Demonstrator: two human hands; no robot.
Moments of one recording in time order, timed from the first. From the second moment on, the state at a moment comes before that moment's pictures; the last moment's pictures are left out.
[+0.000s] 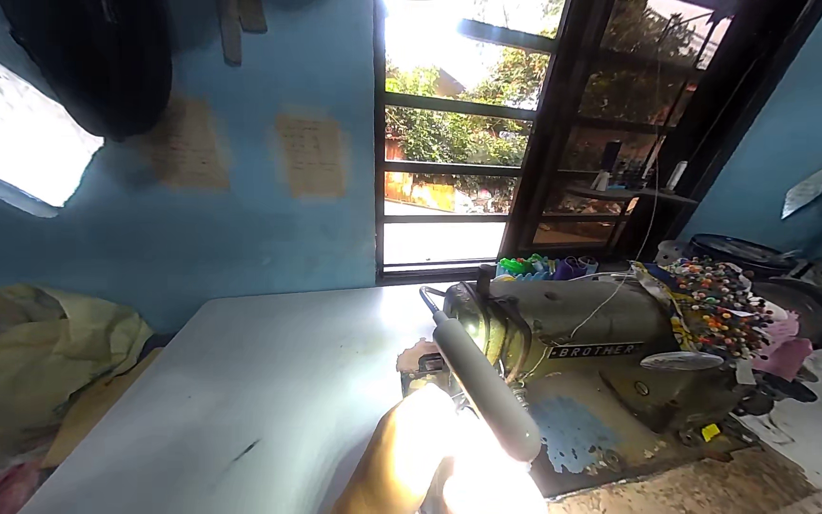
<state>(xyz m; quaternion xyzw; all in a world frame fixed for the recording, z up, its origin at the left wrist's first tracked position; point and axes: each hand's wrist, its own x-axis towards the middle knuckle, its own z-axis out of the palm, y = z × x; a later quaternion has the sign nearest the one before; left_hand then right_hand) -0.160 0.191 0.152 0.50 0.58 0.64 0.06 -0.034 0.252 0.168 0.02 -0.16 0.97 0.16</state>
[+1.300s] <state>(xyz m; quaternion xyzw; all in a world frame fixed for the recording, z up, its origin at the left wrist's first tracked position) -0.159 0.192 0.151 0.49 0.62 0.61 0.06 -0.032 0.276 0.152 0.04 -0.24 0.95 0.21</state>
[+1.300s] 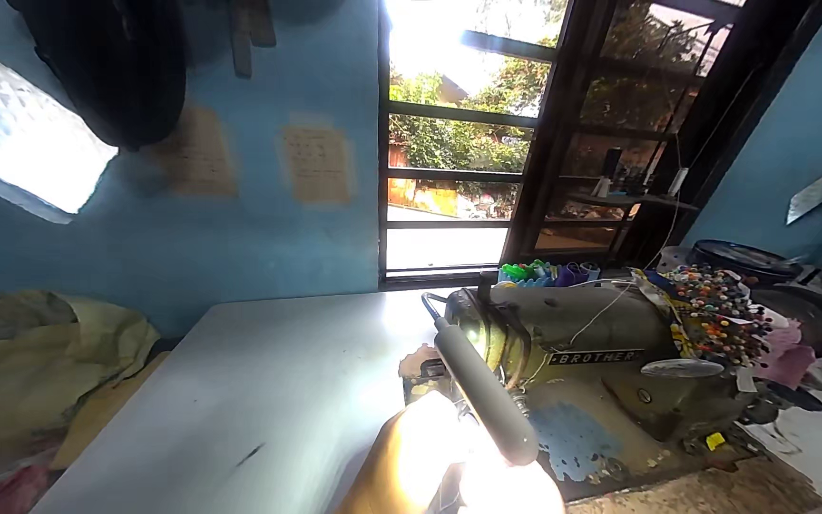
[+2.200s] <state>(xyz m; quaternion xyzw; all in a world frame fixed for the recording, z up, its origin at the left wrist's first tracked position) -0.155 0.187 0.157 0.47 0.61 0.64 0.08 -0.038 0.271 0.140 0.03 -0.25 0.94 0.22</state>
